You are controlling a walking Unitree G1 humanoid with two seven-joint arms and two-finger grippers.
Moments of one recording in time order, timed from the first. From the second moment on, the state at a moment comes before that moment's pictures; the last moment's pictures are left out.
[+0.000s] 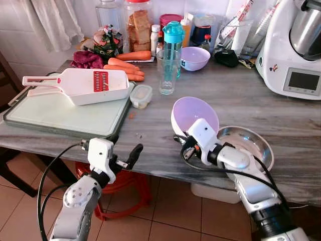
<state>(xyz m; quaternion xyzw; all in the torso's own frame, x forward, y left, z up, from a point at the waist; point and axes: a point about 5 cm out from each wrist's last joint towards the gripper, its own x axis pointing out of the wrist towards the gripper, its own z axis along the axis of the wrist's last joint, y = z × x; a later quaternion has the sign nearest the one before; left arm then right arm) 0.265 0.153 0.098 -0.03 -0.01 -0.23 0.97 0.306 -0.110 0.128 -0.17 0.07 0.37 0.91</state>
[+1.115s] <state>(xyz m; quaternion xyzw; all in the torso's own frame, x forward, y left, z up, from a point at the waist) 0.264 0.145 0.101 -0.06 -0.02 -0.25 0.97 0.302 -0.111 0.129 -0.13 0.06 0.37 0.92</state>
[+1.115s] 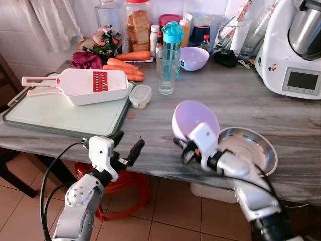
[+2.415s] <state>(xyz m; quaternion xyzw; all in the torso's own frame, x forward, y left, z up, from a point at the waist) 0.264 0.147 0.099 -0.05 0.00 -0.21 0.98 0.302 -0.120 0.133 -0.16 0.08 0.36 0.92</state>
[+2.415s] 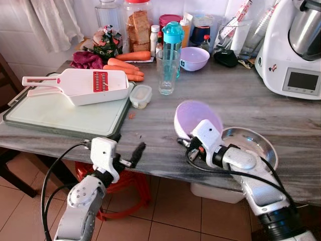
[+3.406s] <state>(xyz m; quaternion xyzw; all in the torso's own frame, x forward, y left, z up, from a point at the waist) 0.275 0.154 0.099 -0.01 0.00 -0.13 0.99 0.300 -0.165 0.139 -0.12 -0.02 0.11 0.99</state>
